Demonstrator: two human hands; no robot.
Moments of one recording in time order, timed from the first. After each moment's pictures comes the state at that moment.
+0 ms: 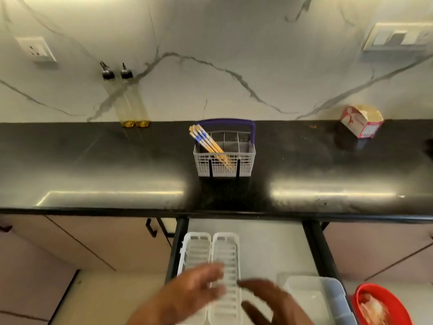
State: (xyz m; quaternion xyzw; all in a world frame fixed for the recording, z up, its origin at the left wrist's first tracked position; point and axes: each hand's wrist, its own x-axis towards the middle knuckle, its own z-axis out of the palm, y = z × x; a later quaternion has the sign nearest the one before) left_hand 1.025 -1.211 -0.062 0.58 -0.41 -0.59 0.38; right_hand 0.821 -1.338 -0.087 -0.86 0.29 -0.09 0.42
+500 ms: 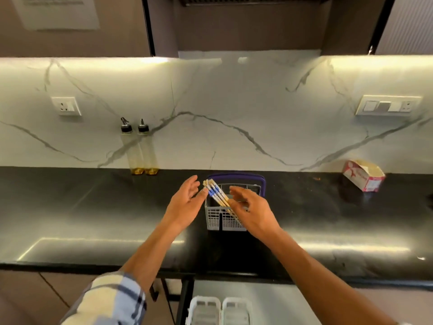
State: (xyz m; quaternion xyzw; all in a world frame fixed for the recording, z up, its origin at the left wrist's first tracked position) left_hand 1.190 -1.377 0.034 0.71 -0.40 -0.21 0.55; right_hand 1.023 -1.495 0.024 -0.84 0.28 -0.28 0.37
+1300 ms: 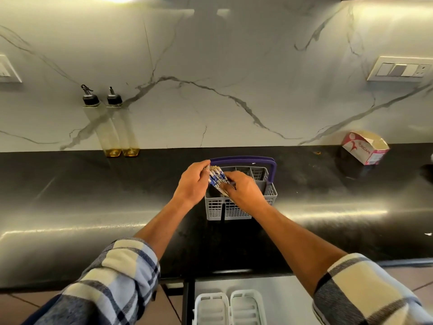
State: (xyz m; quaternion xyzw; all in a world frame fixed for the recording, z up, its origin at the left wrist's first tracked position) left_hand 1.274 -1.479 -0.023 0.75 -0.48 -0.14 0.43; right_hand 1.133 -1.567 -0.029 -0.87 0.35 -0.16 0.29
